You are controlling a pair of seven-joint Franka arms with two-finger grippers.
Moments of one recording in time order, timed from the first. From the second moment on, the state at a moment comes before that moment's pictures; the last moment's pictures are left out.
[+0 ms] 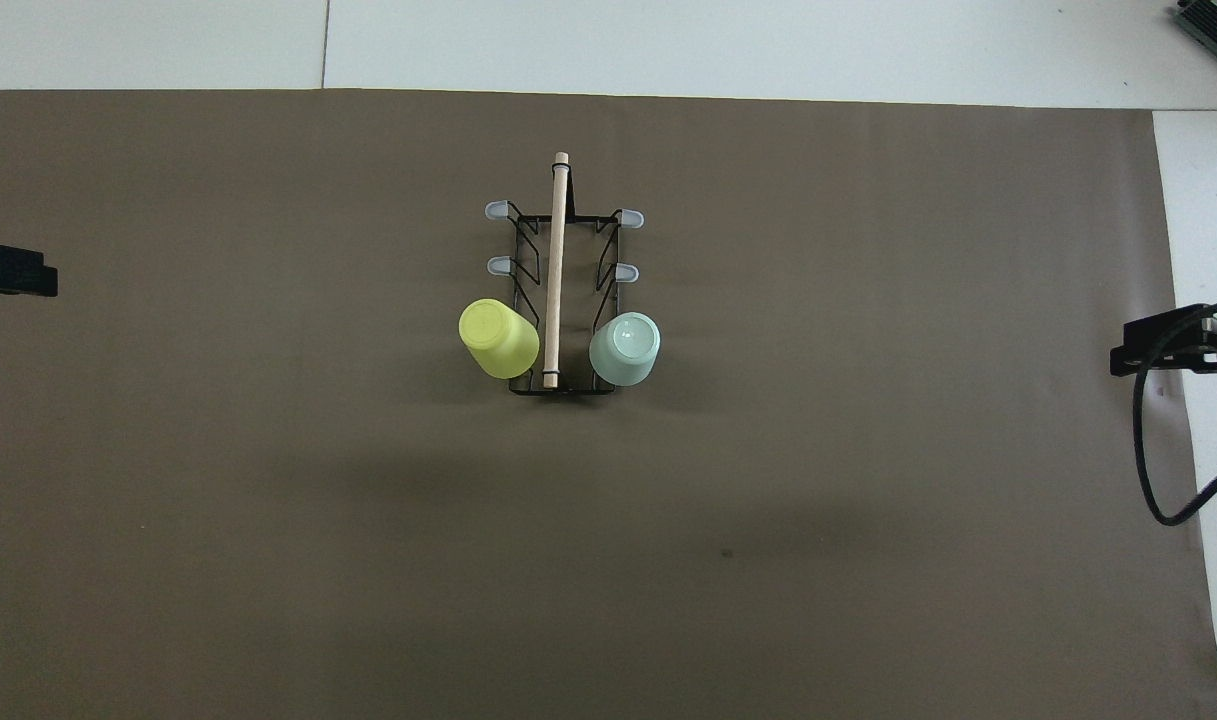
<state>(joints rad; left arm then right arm) -0.02 -0.04 0.00 -1.56 0.01 1.64 0.05 0.06 -0.07 -0.11 -1.62 0.00 1.49 0.13</state>
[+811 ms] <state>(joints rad) -0.06 -0.04 0.03 -1.56 0.01 1.55 0.09 0.06 -0.07 -0.10 -1.62 -0.01 1.49 0.13</state>
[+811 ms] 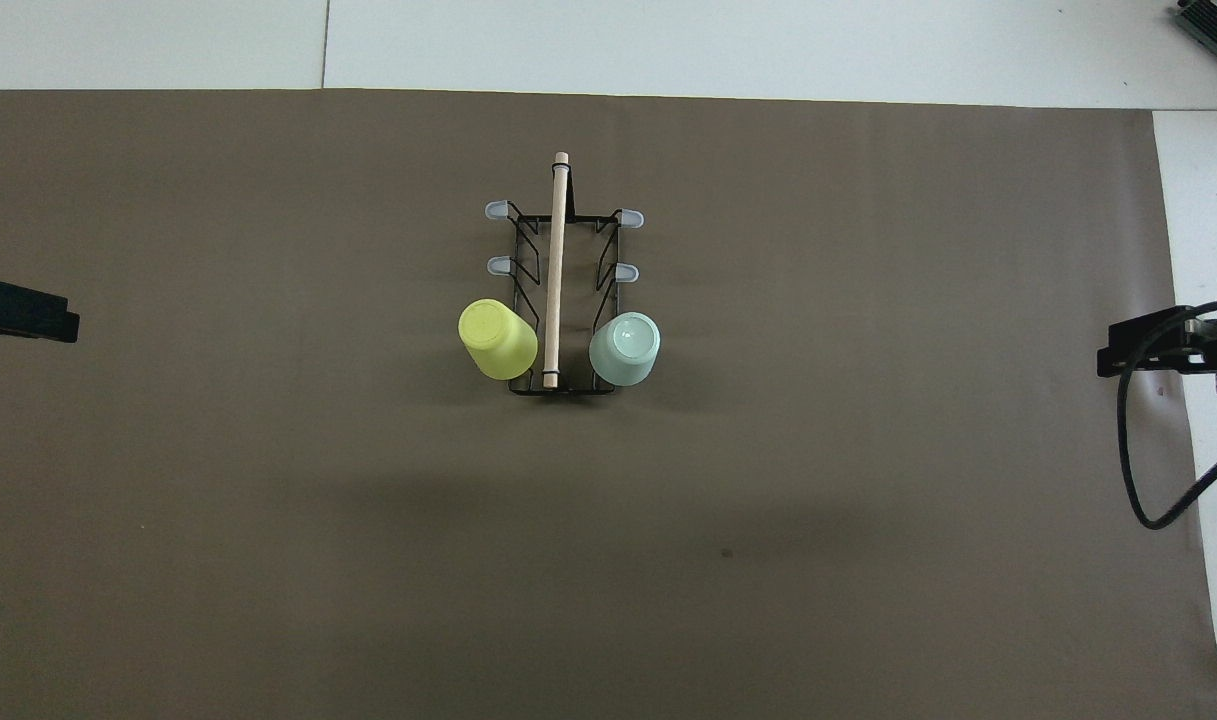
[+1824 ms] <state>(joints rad) -0.06 -0.09 0.03 -1.65 0.01 1.55 0.09 0.06 -0.07 -0.10 -1.62 -0.01 1.49 0.13</state>
